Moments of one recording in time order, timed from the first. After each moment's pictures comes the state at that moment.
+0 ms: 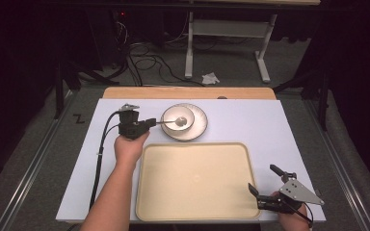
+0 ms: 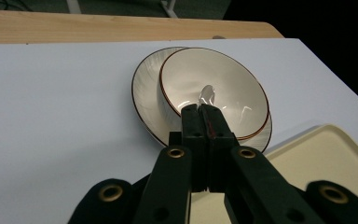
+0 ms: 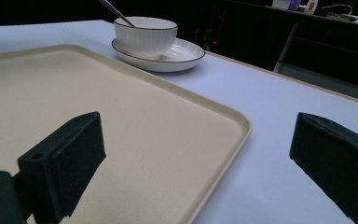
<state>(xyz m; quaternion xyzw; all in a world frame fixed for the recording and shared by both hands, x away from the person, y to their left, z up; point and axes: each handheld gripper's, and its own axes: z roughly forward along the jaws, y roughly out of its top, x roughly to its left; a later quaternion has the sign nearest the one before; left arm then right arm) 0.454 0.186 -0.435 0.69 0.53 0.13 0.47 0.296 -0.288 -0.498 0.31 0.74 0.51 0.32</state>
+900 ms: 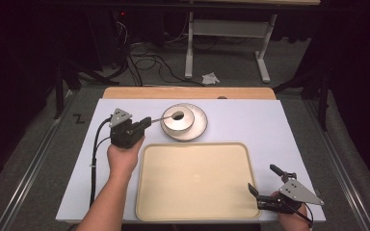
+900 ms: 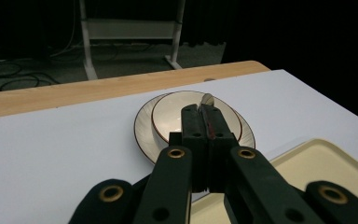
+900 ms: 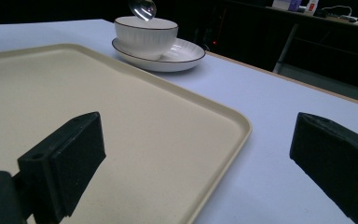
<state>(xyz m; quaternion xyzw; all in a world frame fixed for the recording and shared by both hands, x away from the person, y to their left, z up) 0.401 0.190 -0.412 0.67 0.47 0.22 0.53 0.296 -0.287 -0.497 0.31 0.74 0.51 0.32</state>
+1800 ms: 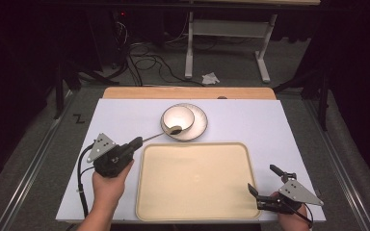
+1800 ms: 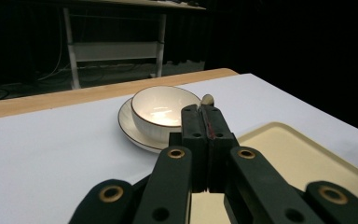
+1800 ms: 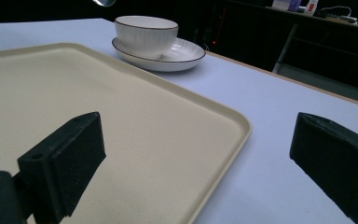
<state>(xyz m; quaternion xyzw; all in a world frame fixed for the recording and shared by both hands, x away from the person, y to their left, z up) 0.319 0.208 -0.416 0.67 0.42 0.23 0.57 0.295 -0.286 -0.497 0.31 0.74 0.51 0.32</state>
